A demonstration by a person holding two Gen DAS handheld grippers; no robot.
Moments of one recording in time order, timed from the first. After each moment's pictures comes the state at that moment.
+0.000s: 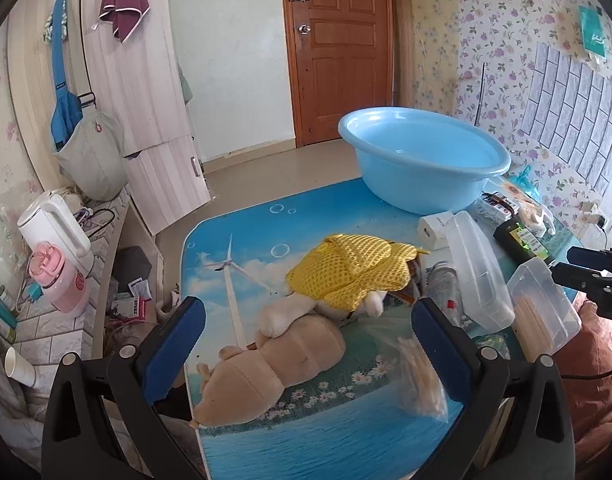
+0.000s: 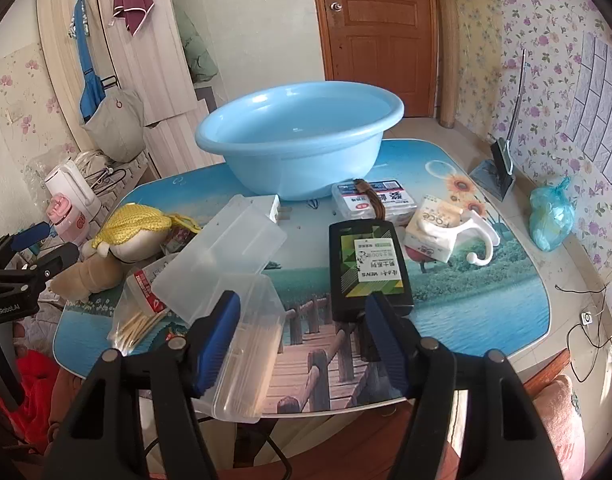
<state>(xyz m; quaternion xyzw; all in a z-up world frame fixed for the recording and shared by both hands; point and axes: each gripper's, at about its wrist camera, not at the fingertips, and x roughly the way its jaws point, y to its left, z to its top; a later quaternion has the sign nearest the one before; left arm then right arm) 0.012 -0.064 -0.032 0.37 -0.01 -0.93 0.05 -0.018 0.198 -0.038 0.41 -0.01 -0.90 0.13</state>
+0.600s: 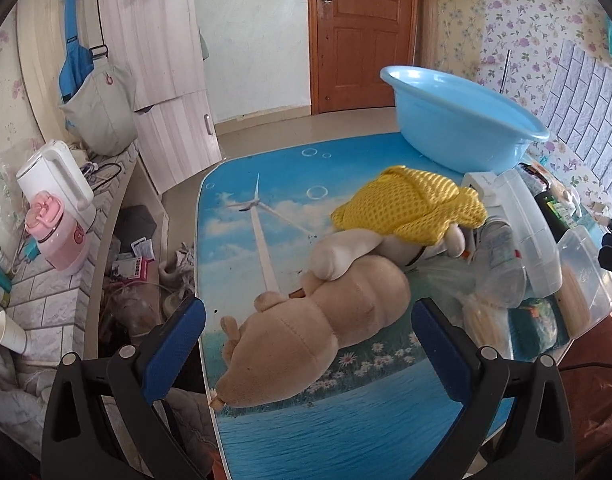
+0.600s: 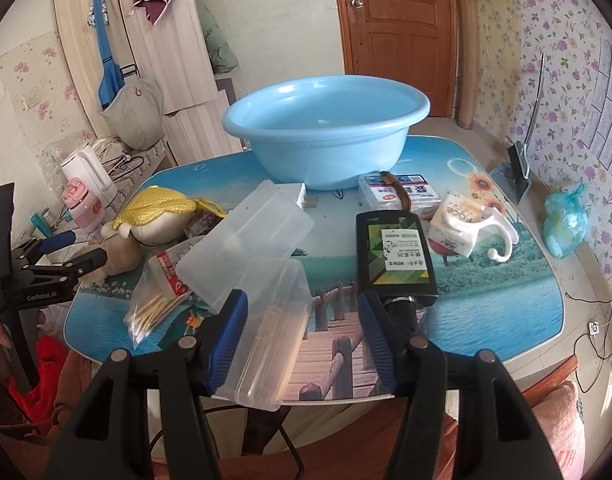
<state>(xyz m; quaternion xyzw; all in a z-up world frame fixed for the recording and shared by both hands) 0.014 -0.098 -0.079 0.42 0.02 -0.91 0.06 -0.008 0.187 -0.040 0.41 0.00 -0.90 0.17</state>
